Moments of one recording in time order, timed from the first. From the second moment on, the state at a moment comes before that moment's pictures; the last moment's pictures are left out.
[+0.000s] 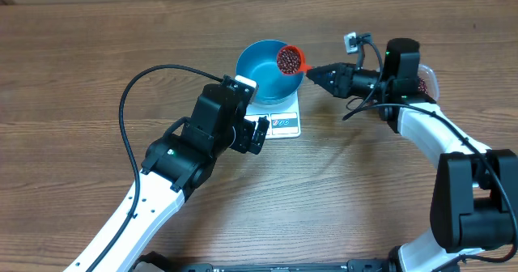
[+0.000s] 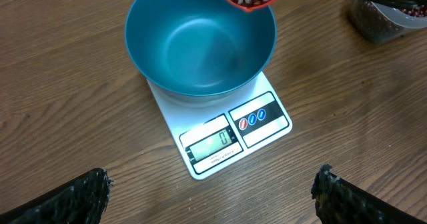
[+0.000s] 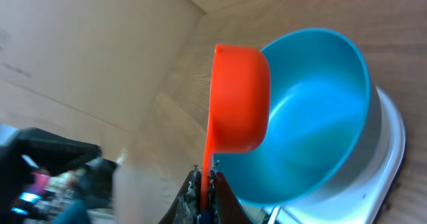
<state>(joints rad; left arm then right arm) -0.54 1.25 1.03 -0.55 -0.05 -0.10 0.06 1.77 1.02 0.23 -1.06 0.42</state>
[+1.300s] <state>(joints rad) -0.54 1.25 1.03 -0.55 -0.05 -0.10 0.11 1.77 1.02 0.33 -0.94 -0.53</state>
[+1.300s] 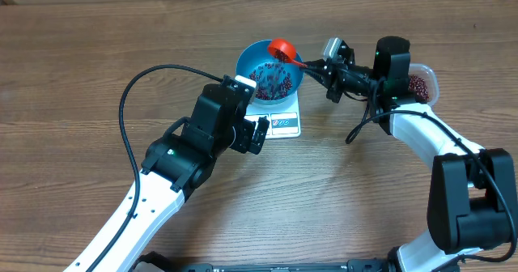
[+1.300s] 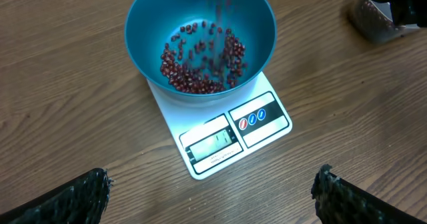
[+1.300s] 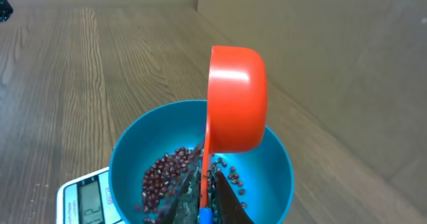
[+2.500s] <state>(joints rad) -0.54 1.25 1.03 -0.55 -0.05 -0.10 -0.03 1.59 1.02 0.15 -0.79 0.07</state>
